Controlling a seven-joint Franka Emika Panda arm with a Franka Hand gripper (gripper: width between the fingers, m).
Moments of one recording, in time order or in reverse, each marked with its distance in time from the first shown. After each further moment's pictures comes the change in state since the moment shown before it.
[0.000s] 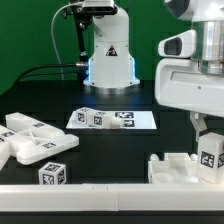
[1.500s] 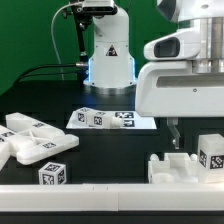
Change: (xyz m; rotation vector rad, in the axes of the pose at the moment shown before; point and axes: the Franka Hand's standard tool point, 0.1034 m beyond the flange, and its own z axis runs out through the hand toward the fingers) arm 0.020 -0.002 -0.001 0.047 0.027 -0.868
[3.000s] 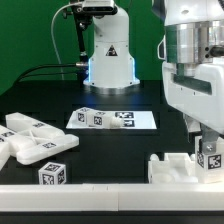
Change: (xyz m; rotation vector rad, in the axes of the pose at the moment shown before) arm -0.005 0.010 0.002 0.013 -0.054 1.359
